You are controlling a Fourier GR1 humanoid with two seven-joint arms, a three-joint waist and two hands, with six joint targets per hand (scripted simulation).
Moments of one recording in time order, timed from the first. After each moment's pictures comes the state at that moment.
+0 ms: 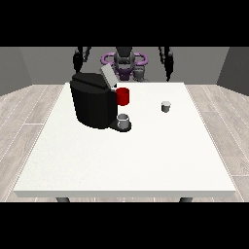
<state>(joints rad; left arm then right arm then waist) 0.01 0.11 0.02 -1.57 0.00 -0.02 0.01 -0.03 -0.10 -0.01 -1.59 -0.01 0.03 -0.02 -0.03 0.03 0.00</state>
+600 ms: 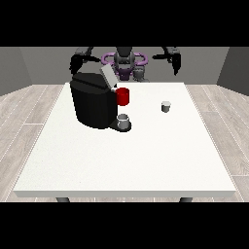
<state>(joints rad) -0.04 0.20 0.10 -1.50 0.04 -0.14 -0.17 0.00 -0.04 -0.07 -1.55 -0.01 -0.06 -0.08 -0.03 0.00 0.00</state>
